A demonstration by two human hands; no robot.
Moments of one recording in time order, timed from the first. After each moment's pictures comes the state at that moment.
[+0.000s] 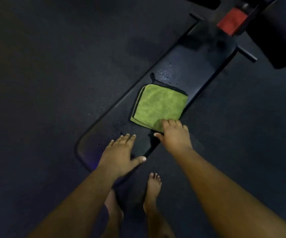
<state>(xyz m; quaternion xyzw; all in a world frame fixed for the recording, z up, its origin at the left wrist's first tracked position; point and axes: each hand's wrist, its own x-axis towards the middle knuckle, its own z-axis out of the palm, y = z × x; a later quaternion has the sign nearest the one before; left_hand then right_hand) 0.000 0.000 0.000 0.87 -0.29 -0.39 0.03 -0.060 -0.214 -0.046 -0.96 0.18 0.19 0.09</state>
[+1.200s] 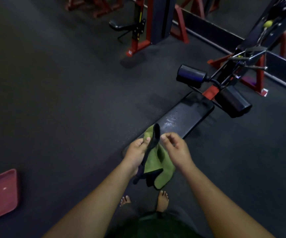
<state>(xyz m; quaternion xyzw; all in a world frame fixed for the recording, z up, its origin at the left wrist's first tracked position) -0.082 0.099 0.338 0.60 0.07 -0.36 0.71 -0.138 -0.047 0.336 -0.77 0.23 -0.11 0.59</state>
